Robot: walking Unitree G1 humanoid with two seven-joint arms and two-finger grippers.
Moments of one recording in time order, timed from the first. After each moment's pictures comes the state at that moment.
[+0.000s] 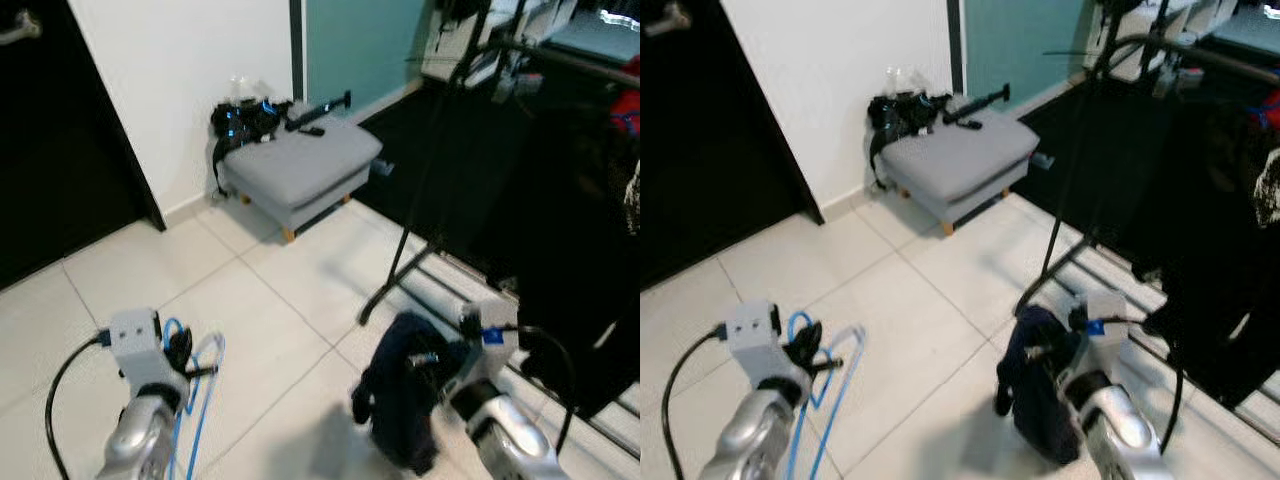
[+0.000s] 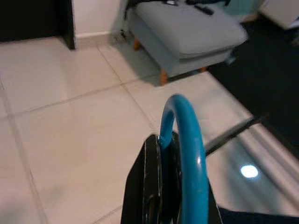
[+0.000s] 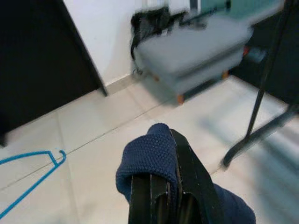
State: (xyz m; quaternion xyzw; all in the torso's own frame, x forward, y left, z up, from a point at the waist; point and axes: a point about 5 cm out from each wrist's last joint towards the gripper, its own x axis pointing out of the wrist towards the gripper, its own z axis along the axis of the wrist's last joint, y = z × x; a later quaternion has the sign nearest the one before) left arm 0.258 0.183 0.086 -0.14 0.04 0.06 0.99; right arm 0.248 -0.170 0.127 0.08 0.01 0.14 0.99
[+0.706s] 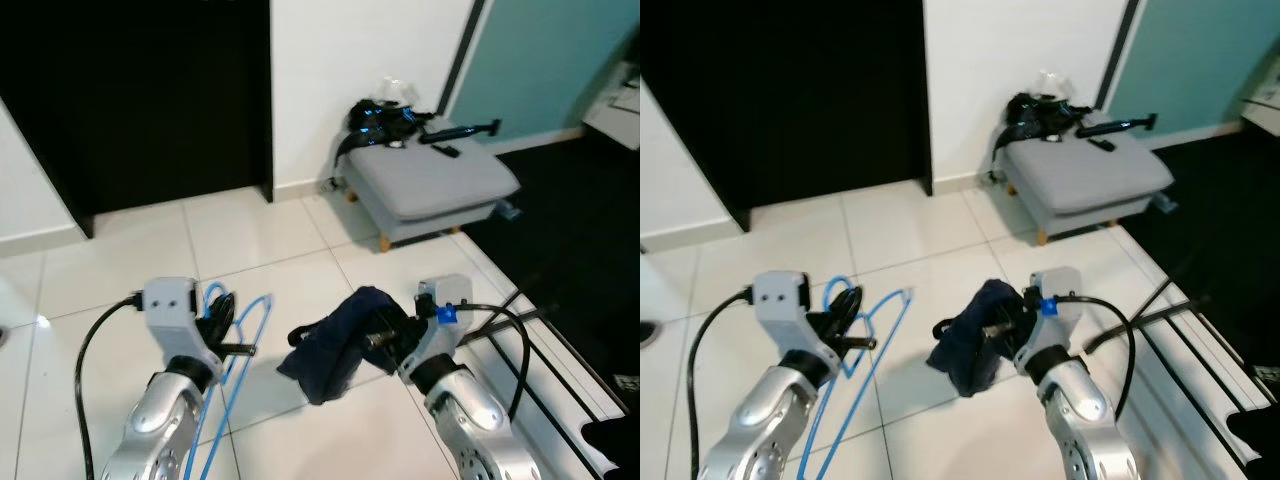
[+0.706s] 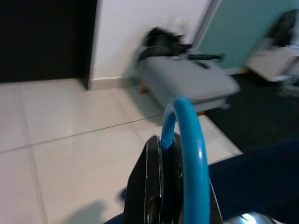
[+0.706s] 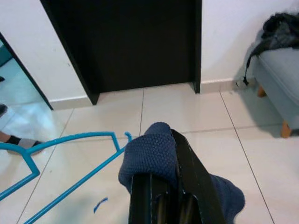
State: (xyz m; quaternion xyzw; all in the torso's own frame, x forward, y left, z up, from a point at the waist) left arm 0.250 0.133 0.146 -0.11 -0.04 -0.14 0.98; right arm 0.254 -0.131 0.134 0.08 0.00 0.18 0.98
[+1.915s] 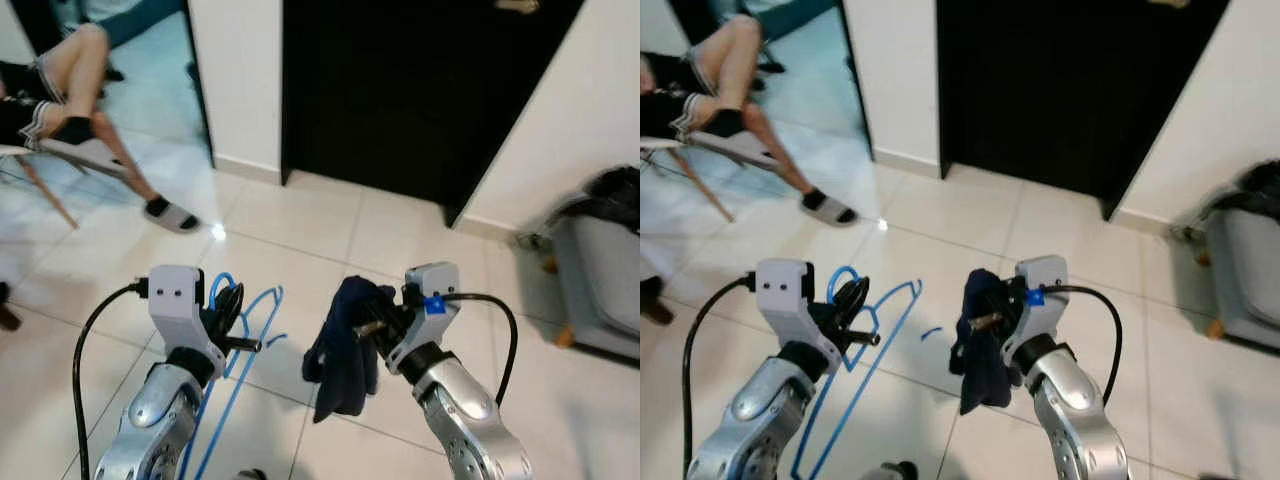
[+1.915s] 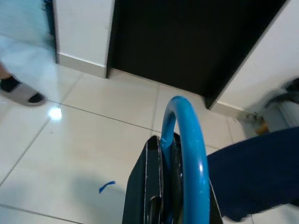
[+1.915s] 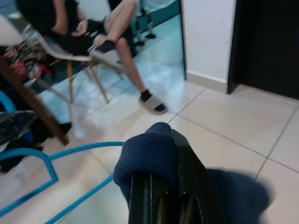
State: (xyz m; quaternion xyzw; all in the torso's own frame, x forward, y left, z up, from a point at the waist) left arm 0.250 0.137 0.149 -0.10 -0.03 -0.13 0.99; right arm 0.259 -0.117 0.147 0.06 -0.02 0.22 0.97
